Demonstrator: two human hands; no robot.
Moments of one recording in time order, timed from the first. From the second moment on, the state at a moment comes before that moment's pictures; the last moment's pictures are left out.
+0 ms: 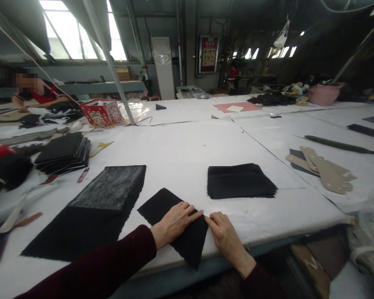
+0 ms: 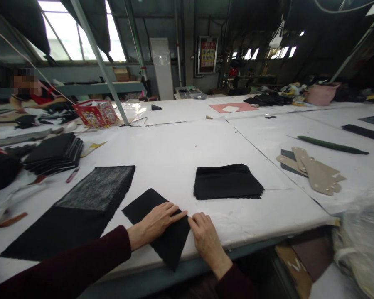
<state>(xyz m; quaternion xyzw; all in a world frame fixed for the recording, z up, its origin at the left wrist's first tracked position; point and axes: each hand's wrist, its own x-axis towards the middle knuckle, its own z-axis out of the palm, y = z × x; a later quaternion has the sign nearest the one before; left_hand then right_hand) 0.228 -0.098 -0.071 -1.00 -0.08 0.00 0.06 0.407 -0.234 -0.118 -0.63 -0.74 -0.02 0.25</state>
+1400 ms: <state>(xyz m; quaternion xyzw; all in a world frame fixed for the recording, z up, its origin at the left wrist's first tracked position) 0.220 -0.053 -0.061 -0.95 -0.20 -0.06 -0.21 0.420 -0.228 -0.124 -0.72 -0.56 0.17 0.37</state>
